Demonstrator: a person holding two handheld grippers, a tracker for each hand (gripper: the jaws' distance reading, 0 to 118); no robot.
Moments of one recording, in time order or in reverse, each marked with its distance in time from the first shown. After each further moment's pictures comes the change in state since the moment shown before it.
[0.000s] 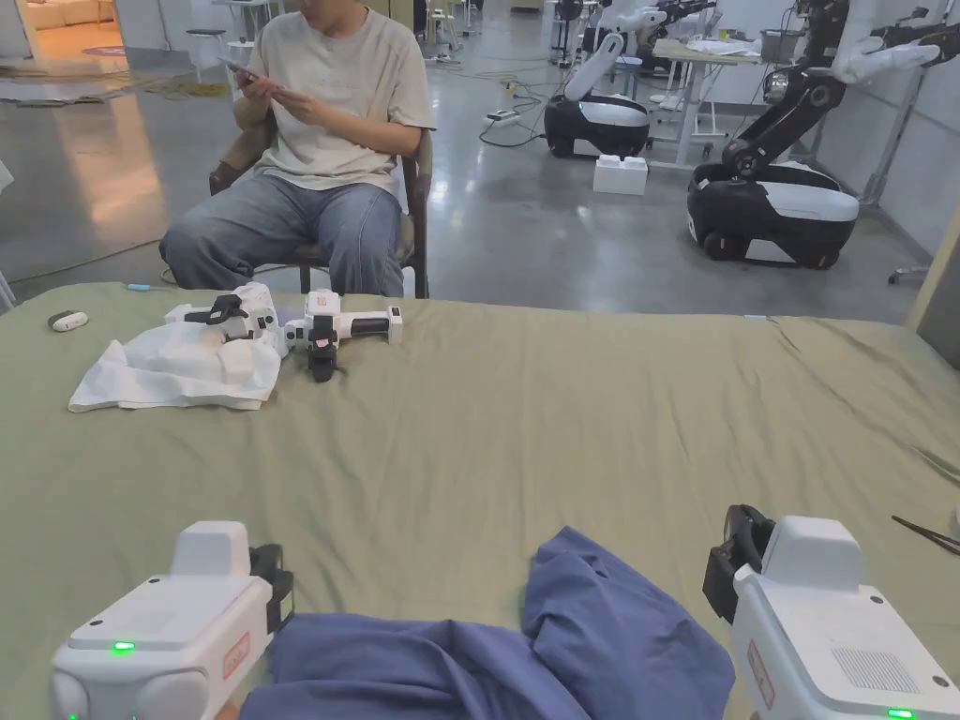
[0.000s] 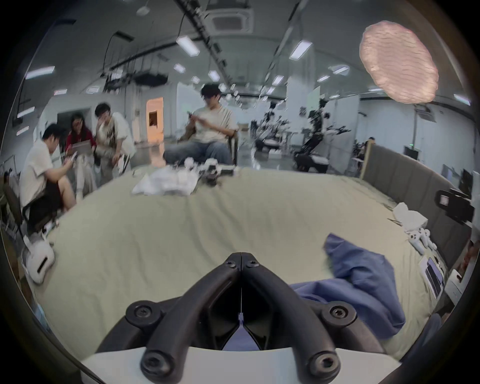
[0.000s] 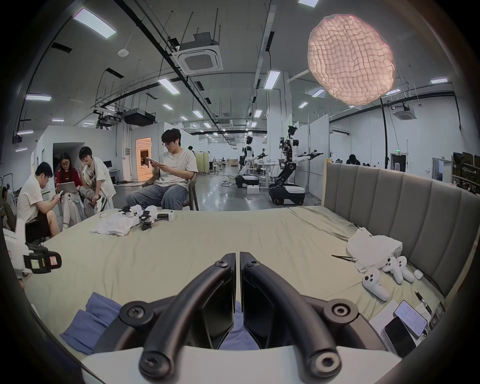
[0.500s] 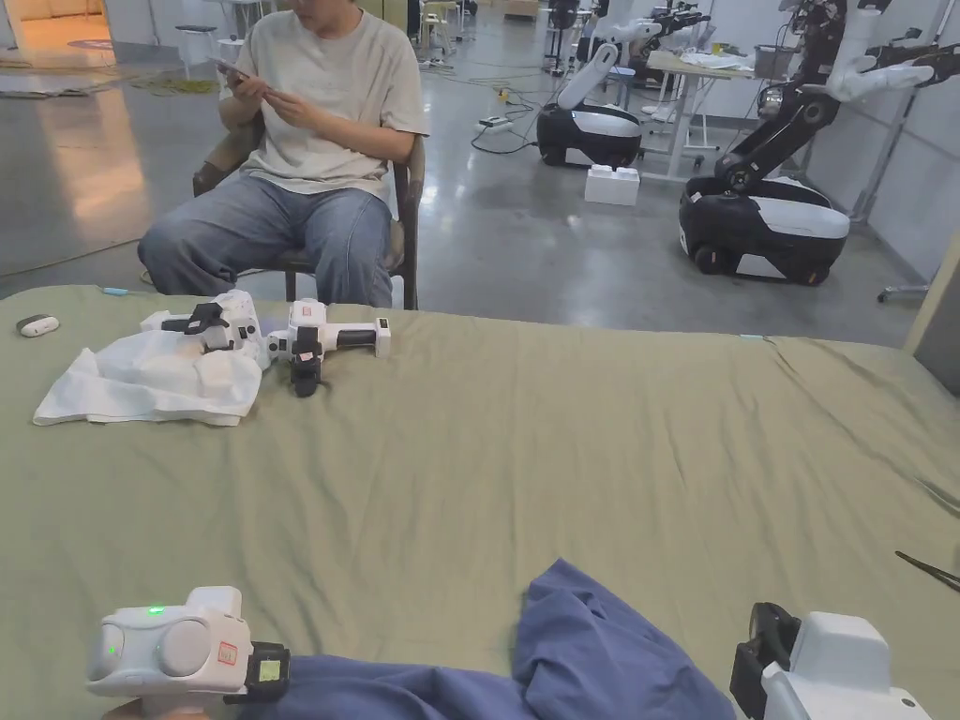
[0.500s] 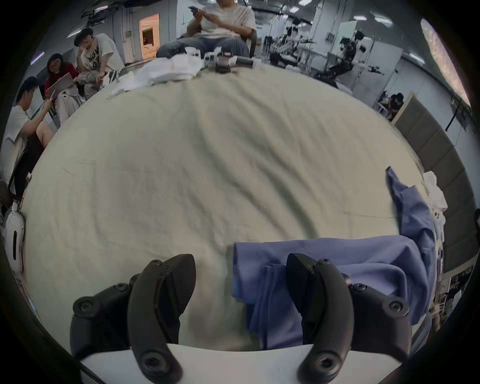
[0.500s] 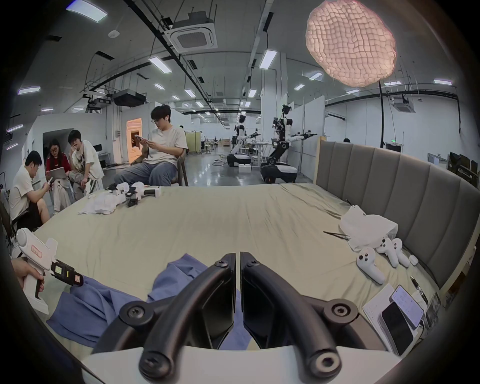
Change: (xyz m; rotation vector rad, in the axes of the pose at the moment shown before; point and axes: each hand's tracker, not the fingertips) left arm -0.038 -0.035 -0.163 -0.548 0.012 0.049; right arm 0.023 -0.035 -0.022 -0.144 -0.059 0.005
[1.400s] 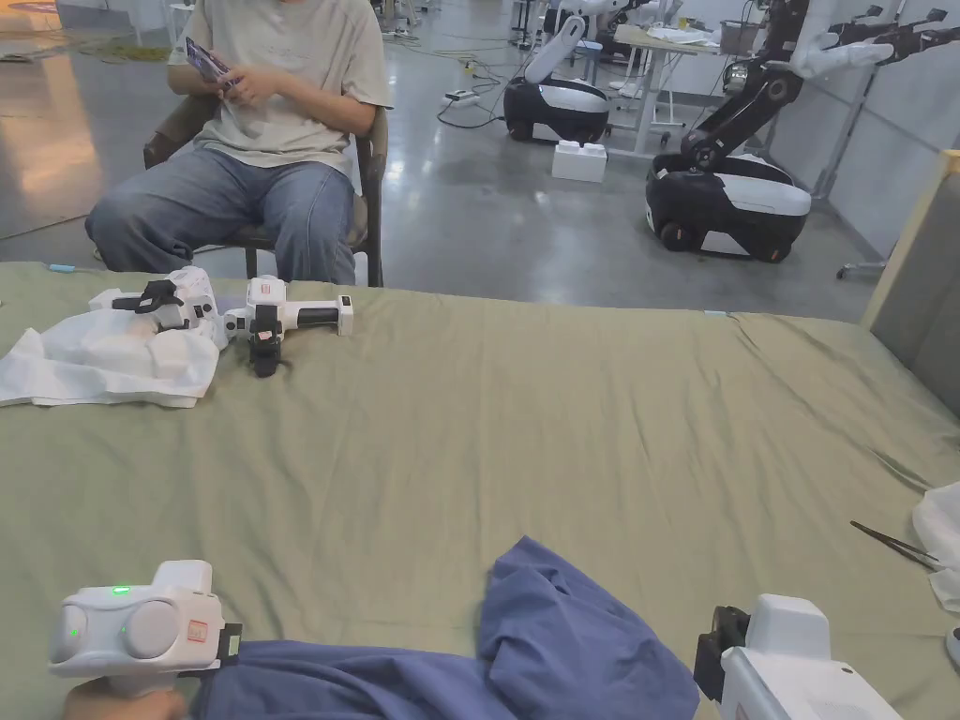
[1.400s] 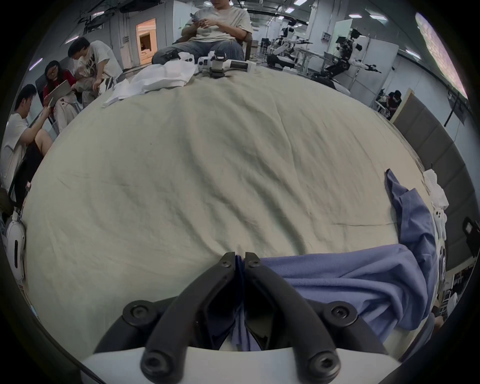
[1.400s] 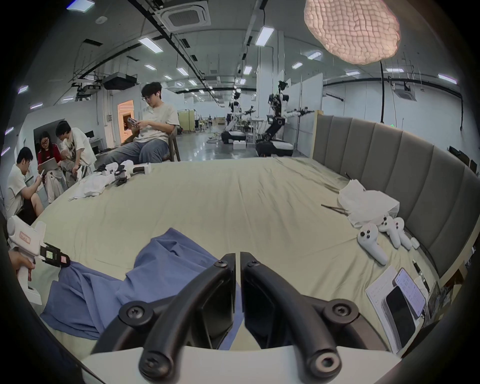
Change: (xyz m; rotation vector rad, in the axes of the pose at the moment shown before) left arm 0.009 0.003 0.006 0.057 -0.011 -0.026; right arm 0.015 -0.018 -0.038 -0.179 -0.028 -0.024
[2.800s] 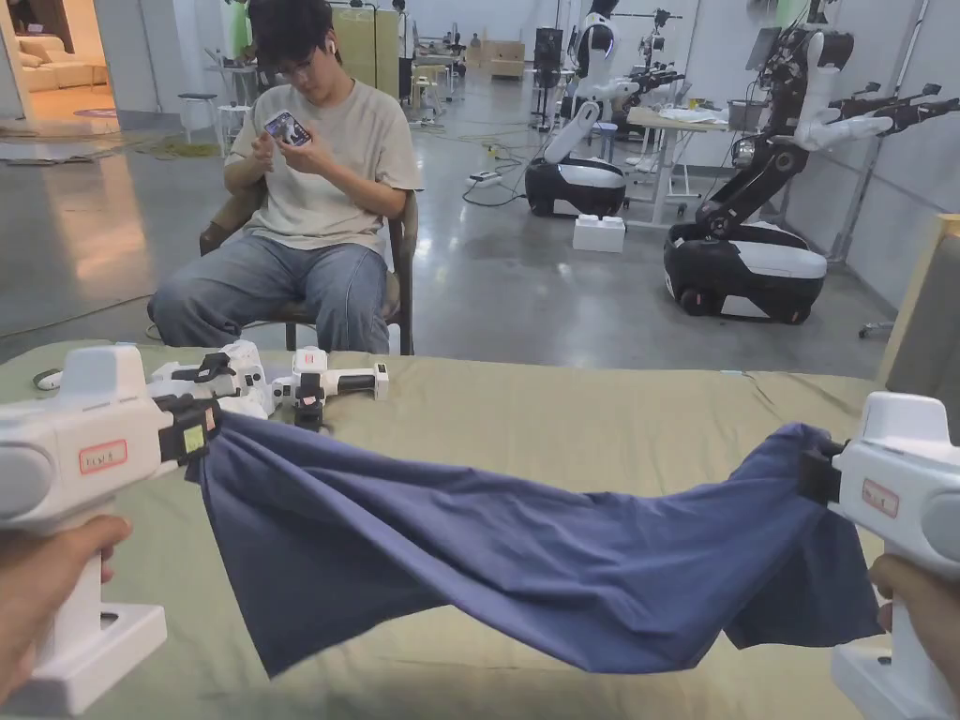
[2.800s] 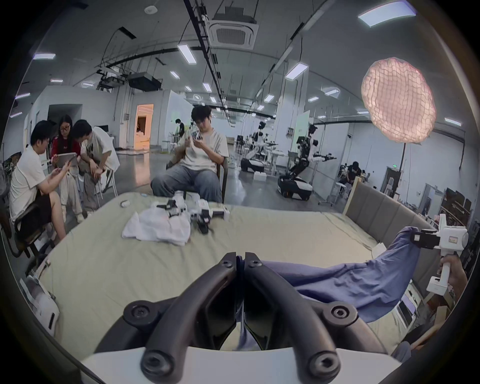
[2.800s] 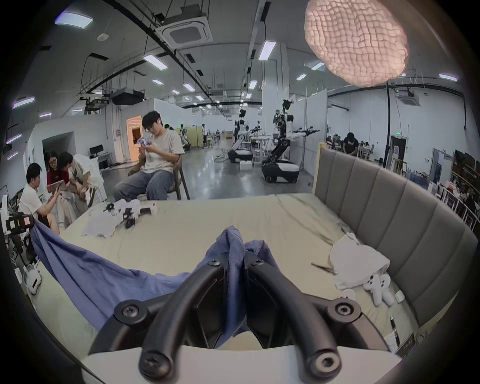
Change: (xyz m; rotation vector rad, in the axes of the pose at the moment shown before) left arm -0.006 0.091 0.277 0.655 -0.141 -0.048; right arm 0.052 0.188 0.059 0.144 0.063 0.010
